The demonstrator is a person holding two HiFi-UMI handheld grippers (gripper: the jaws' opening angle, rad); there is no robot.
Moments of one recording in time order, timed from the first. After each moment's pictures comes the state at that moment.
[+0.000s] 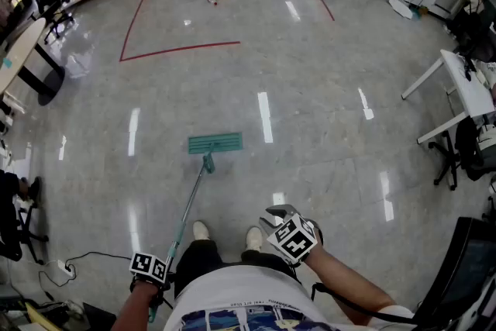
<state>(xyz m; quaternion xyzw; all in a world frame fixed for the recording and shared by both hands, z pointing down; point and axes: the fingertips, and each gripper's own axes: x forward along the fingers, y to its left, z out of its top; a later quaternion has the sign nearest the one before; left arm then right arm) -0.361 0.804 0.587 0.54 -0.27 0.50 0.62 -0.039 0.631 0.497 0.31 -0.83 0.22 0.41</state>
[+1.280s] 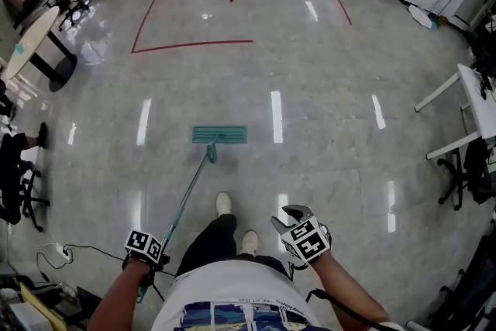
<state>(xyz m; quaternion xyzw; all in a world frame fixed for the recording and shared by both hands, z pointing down) -0.330 0.758 0.585 0.52 -0.29 0.52 0.61 0.035 0.615 0.507 0.35 -0.82 0.27 0.38</state>
